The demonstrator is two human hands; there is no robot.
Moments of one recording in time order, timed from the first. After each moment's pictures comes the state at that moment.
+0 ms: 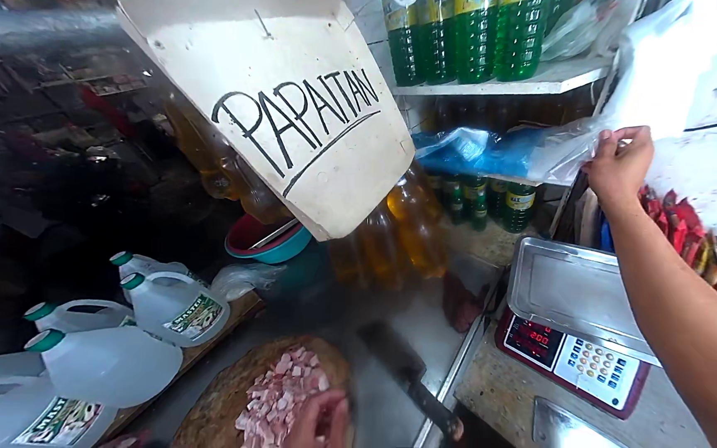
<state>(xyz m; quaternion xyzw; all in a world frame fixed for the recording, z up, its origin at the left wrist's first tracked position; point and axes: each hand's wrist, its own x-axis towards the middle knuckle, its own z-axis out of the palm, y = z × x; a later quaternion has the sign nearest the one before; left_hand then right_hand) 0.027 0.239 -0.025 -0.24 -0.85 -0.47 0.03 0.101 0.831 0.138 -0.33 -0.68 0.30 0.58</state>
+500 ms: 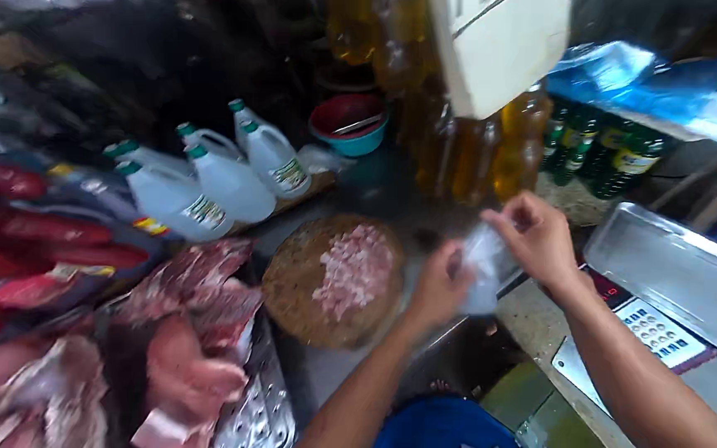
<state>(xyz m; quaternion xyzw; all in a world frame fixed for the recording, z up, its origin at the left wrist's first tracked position) 0.042 0.279 0.020 -0.30 -0.69 -0.65 -0.14 0.074 0.476 0.060 0.02 -0.86 0.39 0.32</state>
